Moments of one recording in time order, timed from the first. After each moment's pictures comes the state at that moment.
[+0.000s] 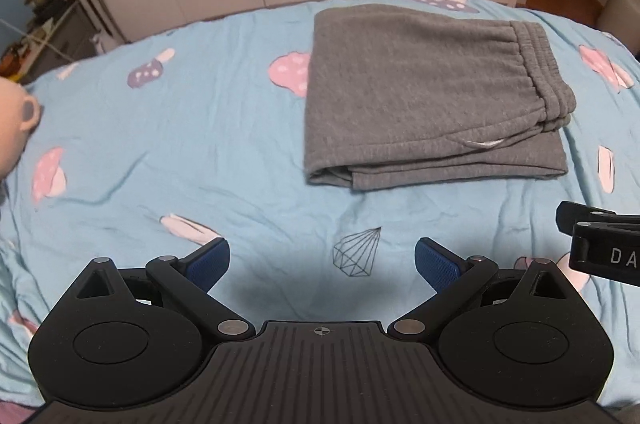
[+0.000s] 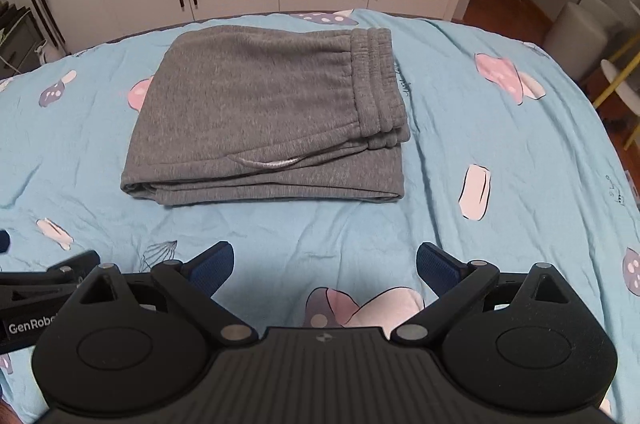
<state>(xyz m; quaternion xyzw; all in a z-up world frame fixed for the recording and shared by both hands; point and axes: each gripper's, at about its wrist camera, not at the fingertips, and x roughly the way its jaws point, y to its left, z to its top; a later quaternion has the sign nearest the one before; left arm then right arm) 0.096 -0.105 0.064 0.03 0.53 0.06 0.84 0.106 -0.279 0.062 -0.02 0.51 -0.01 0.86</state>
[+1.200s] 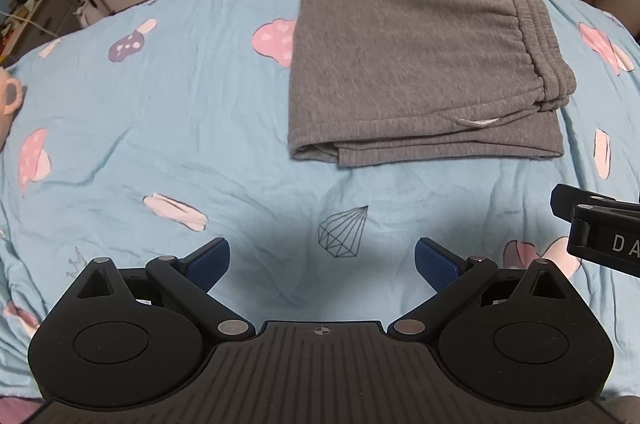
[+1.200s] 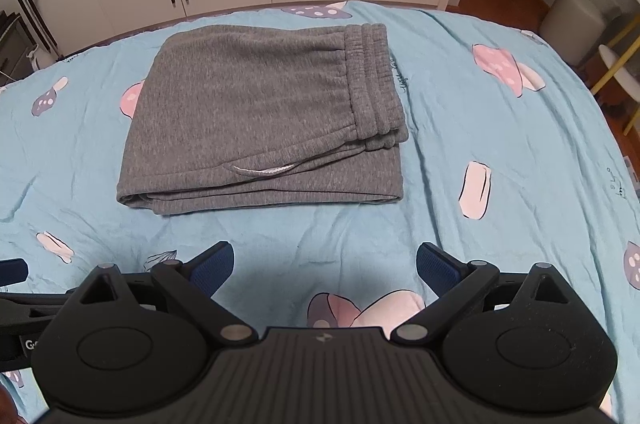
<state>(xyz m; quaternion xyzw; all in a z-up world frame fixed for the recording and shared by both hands) 0.114 -0.110 0.058 0.02 0.58 0.04 0.81 0.119 -0.281 0.065 -0.01 0.53 -0.02 0.85</state>
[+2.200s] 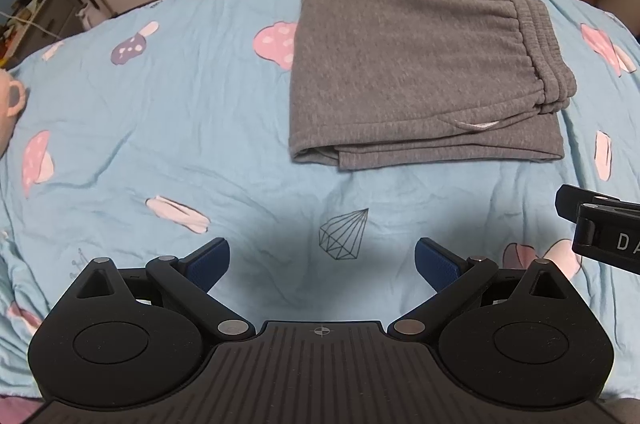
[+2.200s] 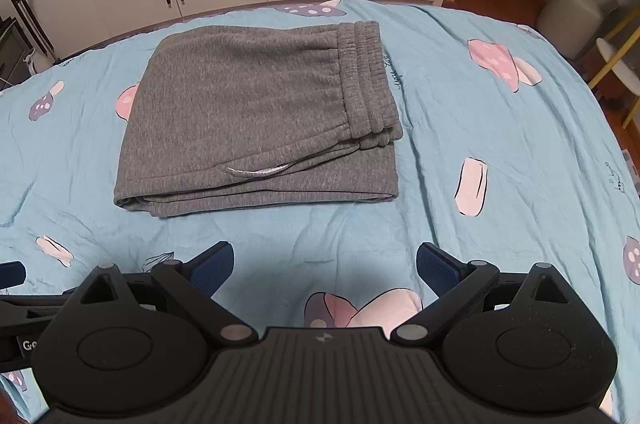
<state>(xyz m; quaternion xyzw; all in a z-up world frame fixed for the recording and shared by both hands) 0.115 -0.112 0.060 0.02 0.58 0.05 0.81 0.120 -0.286 0.066 0.00 0.53 -0.02 0.85</state>
